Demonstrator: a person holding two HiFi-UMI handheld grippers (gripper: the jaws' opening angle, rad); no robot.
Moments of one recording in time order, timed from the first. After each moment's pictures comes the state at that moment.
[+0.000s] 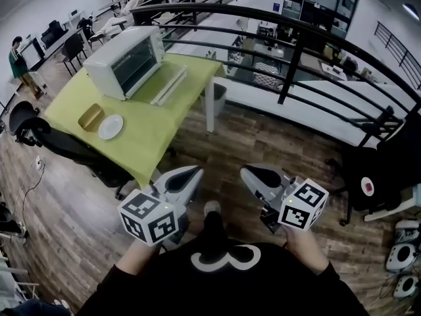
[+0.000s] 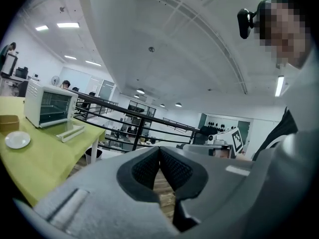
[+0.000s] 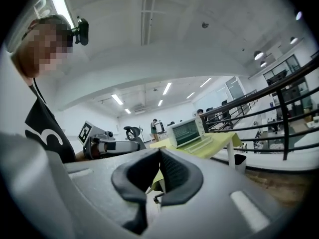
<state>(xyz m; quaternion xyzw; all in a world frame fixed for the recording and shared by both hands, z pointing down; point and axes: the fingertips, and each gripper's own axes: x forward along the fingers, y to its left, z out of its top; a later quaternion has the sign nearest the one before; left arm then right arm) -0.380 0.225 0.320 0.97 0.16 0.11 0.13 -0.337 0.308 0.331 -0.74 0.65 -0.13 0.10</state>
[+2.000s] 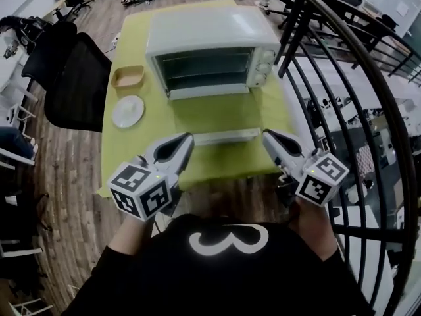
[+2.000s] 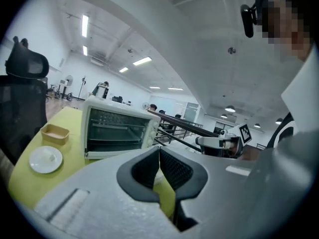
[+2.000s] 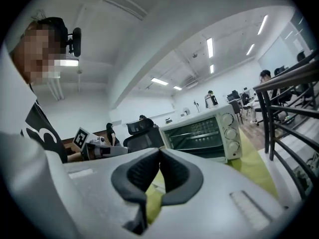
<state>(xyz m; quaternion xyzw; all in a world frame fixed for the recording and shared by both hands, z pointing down) 0.005 -0.130 0.350 0.91 -0.37 0.06 0.18 0.167 -0.117 0.344 -0.40 0.90 -0.19 0.02</state>
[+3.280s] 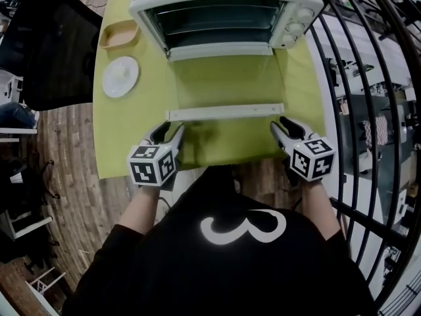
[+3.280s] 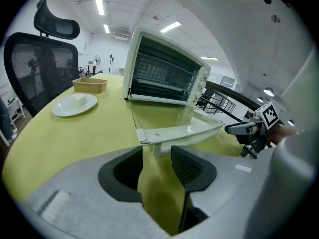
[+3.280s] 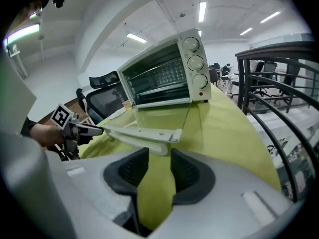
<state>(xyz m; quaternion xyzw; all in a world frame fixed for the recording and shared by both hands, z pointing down) -0.074 -0.190 0.588 0.79 -0.48 0.23 0.29 0.204 -0.181 0.587 -0.45 0.81 -0.30 -0.21</state>
